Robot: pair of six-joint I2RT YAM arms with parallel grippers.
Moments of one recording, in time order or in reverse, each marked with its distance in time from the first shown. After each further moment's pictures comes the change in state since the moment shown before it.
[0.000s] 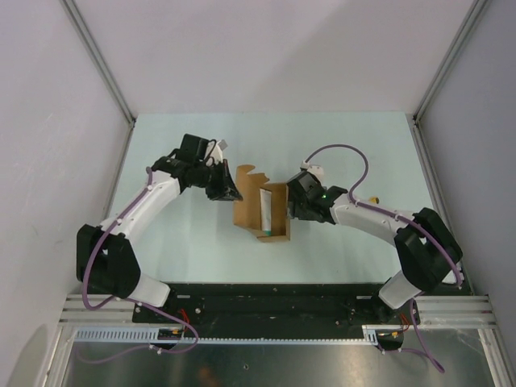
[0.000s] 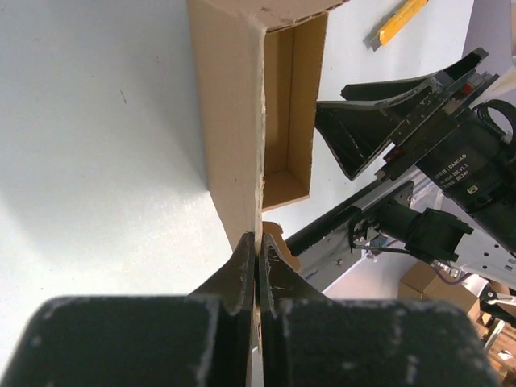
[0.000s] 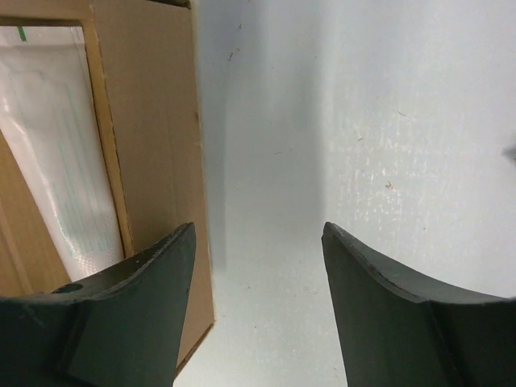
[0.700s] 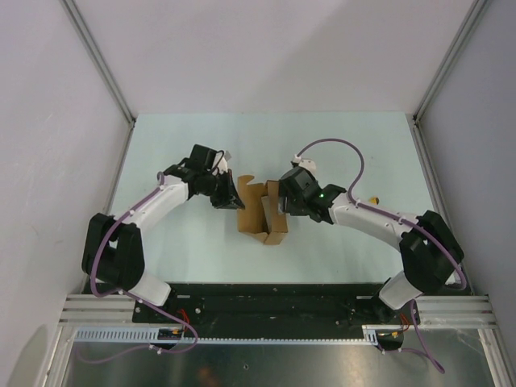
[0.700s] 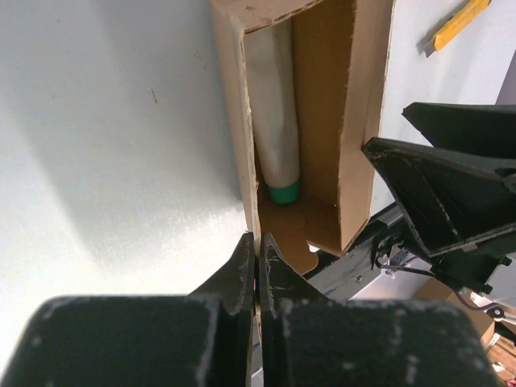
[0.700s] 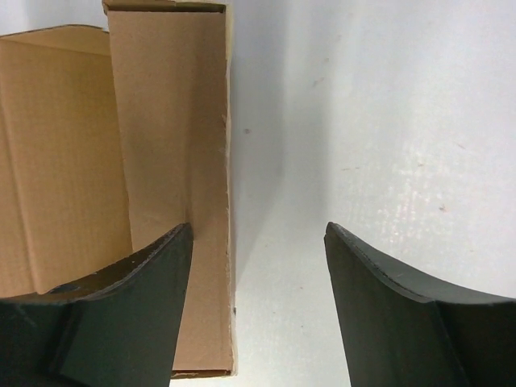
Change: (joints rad) left arm -0.024 0.061 -0.114 0.119 -0.052 -0.035; right arm 0.055 -0.008 0.072 0.034 -0.031 -0.025
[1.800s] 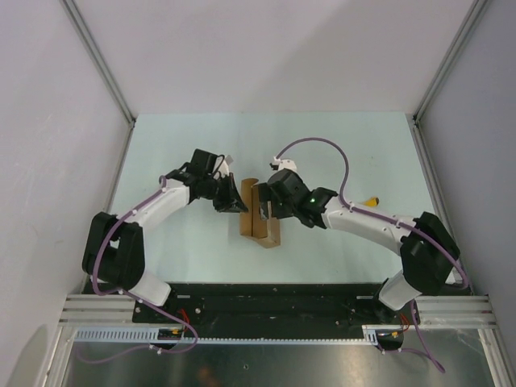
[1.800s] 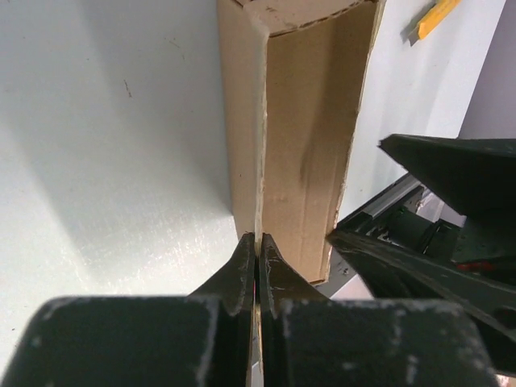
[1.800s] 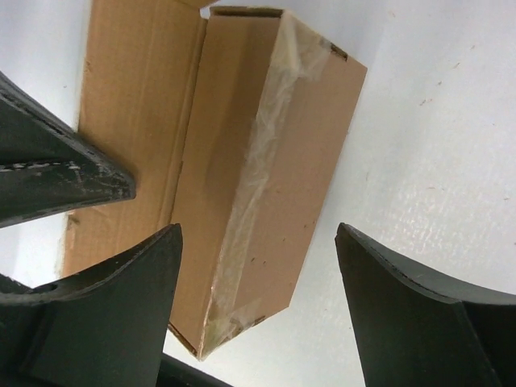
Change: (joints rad) left arm 0.000 0.005 -0.061 0.082 0.069 -0.039; right arm 0.095 -0.014 0.051 0.037 -0.045 -0.078
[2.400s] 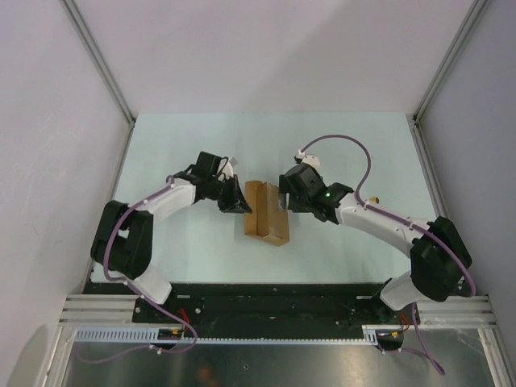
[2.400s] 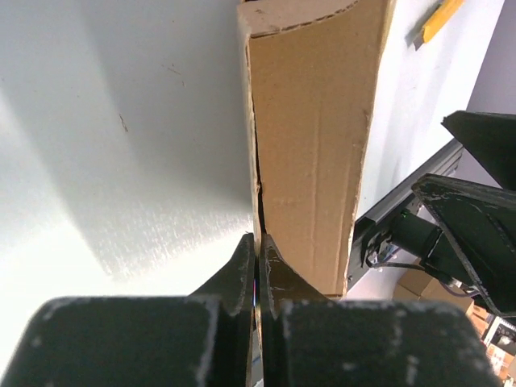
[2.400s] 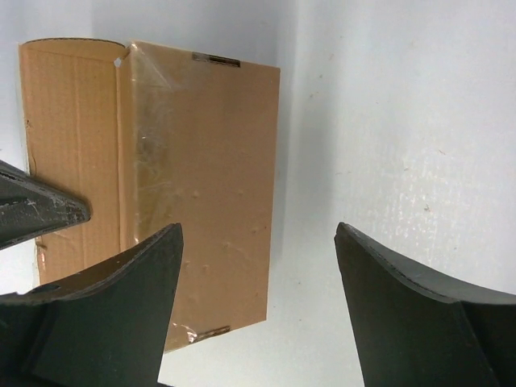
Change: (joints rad) left arm 0.000 0.116 -0.017 0.128 0.053 0.009; right arm -0.111 -0.057 -0.058 -0.063 0.058 0.073
